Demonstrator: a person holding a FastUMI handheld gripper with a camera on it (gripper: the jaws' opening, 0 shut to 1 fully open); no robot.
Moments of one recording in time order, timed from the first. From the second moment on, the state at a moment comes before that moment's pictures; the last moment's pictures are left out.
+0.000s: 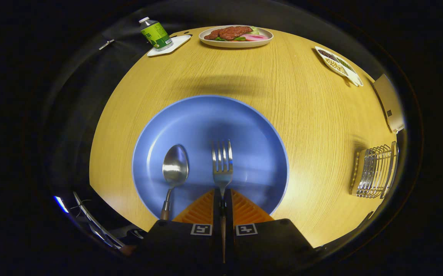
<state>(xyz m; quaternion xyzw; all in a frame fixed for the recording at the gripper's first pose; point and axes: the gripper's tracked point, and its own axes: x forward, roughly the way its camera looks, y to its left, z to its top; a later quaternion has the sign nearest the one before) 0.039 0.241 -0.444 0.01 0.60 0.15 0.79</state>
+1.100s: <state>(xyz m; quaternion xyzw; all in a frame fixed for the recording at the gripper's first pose) 0.042 0.162 -0.293 0.11 0.52 0.21 0.82</state>
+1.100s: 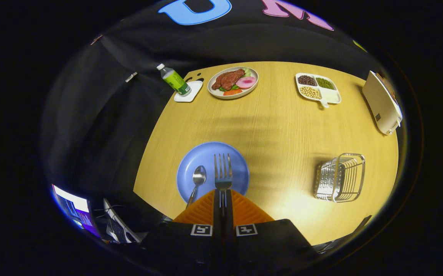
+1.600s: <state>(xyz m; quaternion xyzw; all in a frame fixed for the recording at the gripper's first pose) 0.039 0.025 -0.248 0.07 0.52 0.17 0.84</state>
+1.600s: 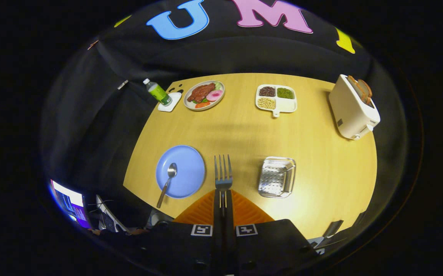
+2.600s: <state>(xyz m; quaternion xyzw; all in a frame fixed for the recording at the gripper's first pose) 0.049 -0.051 -0.324 -0.07 0.70 0.14 0.70</state>
